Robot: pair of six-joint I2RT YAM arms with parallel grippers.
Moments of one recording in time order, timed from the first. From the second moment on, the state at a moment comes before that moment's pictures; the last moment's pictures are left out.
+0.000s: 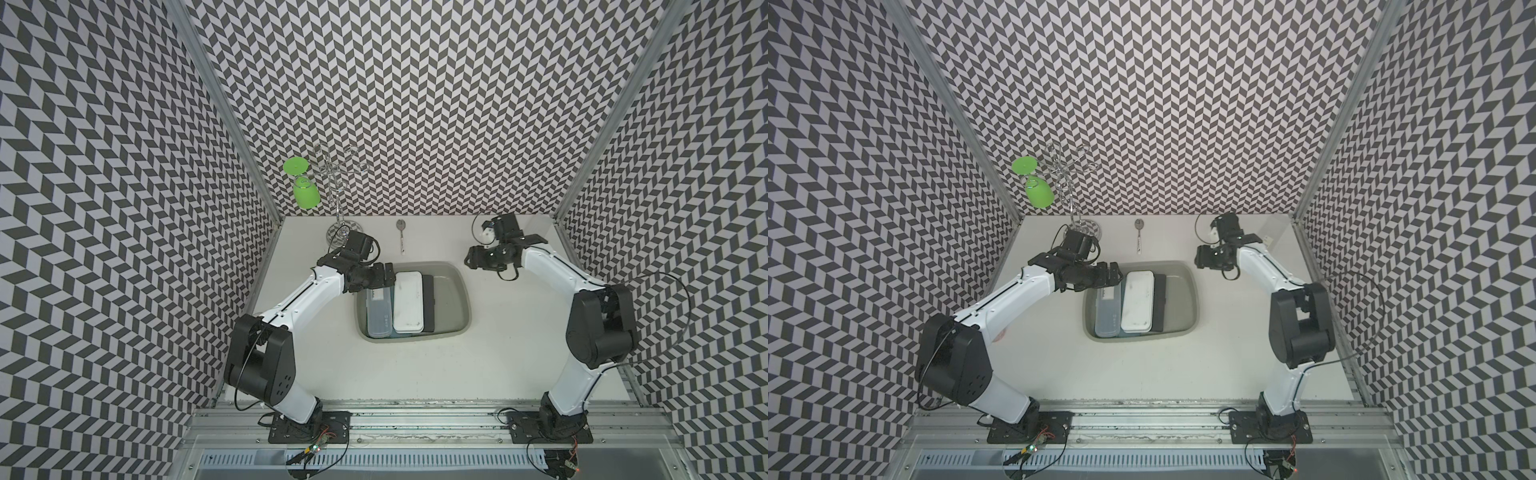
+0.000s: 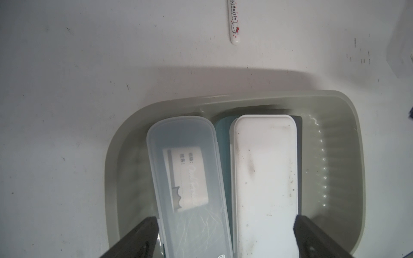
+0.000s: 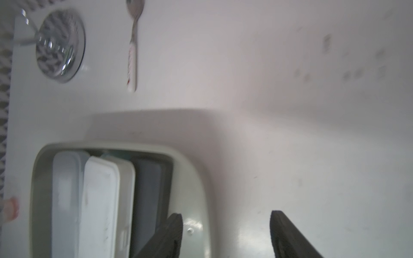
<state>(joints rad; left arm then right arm) -0.39 1.57 1.22 -0.65 0.17 -0.44 0.16 1.81 1.46 -0.64 -0.21 0.25</state>
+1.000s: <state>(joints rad) -0.39 1.54 1.19 -0.67 0.23 -0.41 -0.19 2.31 1.98 -0.62 0.16 0.21</state>
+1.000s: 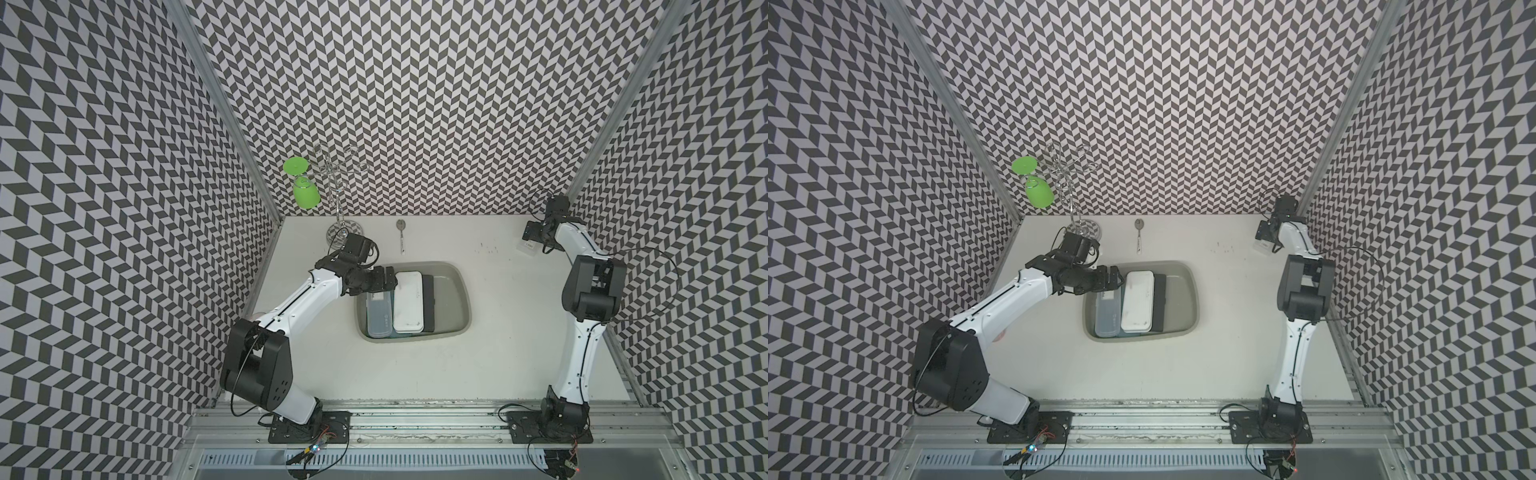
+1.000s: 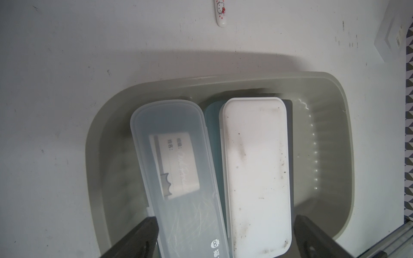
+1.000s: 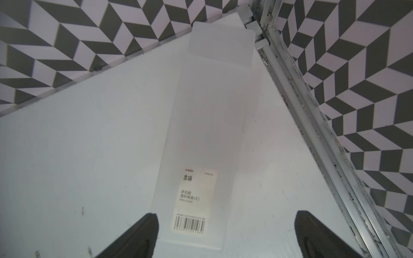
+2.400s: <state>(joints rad) -0.38 1.53 1.10 -0.63 0.29 -0.38 -0.19 2.17 1.65 -0.52 0.07 0.17</state>
